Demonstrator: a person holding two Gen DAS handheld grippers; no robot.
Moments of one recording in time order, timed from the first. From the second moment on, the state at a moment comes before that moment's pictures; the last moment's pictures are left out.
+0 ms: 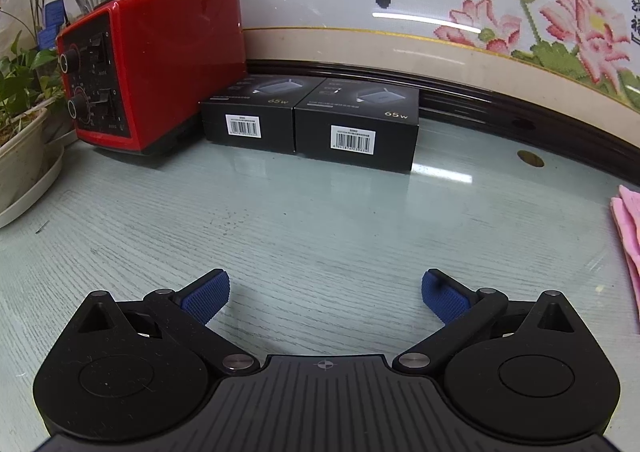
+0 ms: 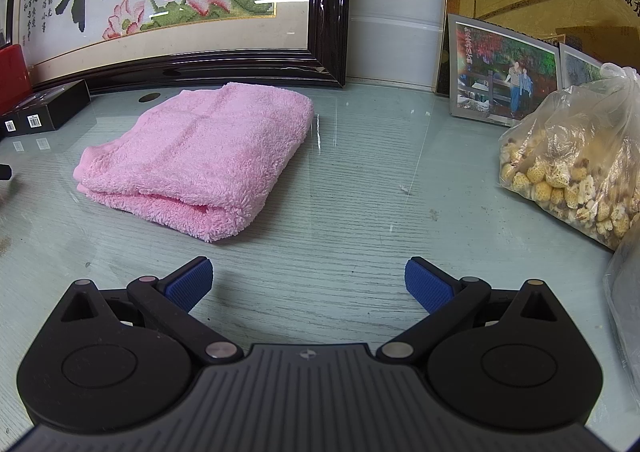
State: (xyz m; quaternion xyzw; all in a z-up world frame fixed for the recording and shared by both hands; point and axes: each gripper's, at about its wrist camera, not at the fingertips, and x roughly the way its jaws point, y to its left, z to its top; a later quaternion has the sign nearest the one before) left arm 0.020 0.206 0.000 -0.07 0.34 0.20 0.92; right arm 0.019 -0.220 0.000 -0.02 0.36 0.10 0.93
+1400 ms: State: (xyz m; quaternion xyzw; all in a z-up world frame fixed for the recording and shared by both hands) left arm 0.021 0.206 0.000 -0.07 0.34 0.20 0.92; right arm 0.038 -0.296 -0.004 0.01 0.36 0.00 0.93
